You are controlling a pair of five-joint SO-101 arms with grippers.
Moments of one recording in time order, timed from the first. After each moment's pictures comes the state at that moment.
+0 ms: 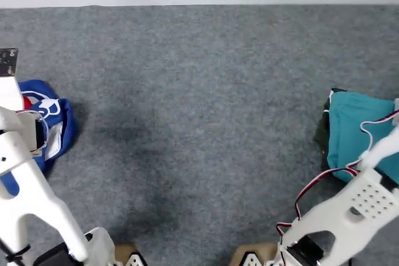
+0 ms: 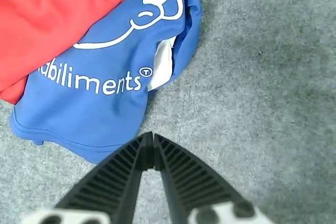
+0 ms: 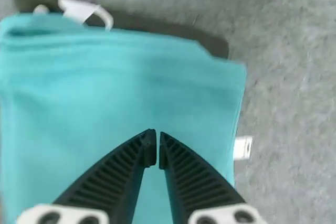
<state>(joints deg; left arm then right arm) -36.0 -23.3 8.0 99.2 -14.8 41.9 37.5 -43.8 81.1 30.8</state>
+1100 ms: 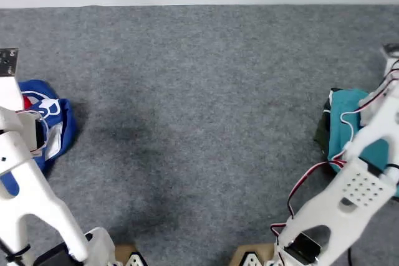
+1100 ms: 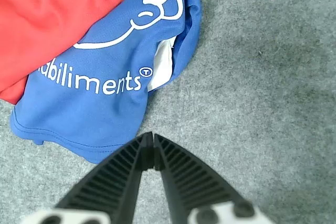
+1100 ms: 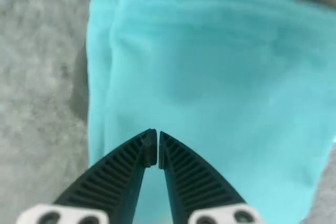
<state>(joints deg) -36.0 -23.3 8.0 99.2 -14.8 33.6 39.1 -45.2 100.5 30.8</state>
